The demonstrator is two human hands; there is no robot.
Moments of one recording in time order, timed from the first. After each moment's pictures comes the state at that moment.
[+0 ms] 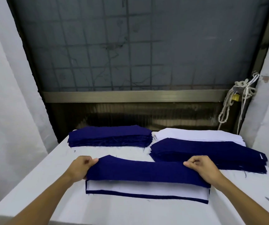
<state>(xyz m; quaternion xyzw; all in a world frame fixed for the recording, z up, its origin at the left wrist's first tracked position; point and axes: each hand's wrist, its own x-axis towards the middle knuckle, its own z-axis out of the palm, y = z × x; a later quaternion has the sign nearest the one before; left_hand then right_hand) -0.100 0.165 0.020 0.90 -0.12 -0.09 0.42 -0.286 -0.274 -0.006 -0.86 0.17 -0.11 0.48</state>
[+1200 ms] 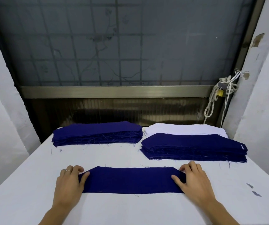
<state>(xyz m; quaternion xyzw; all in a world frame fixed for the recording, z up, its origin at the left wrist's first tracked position) -0.122 0.172 -0.067 0.95 -0.14 0.17 0.24 -0.326 -0.224 -0.061 -0.95 0.25 -0.19 0.06</state>
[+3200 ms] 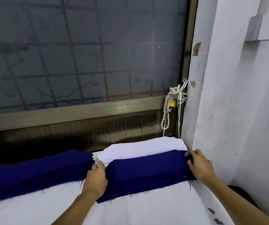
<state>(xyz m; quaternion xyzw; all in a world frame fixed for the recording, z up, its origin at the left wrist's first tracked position) -0.095 -0.156 -0.011 0.94 -0.27 -0.01 0.20 -0.332 -0.475 -0.018 -0.88 0.40 -0.19 0.16</state>
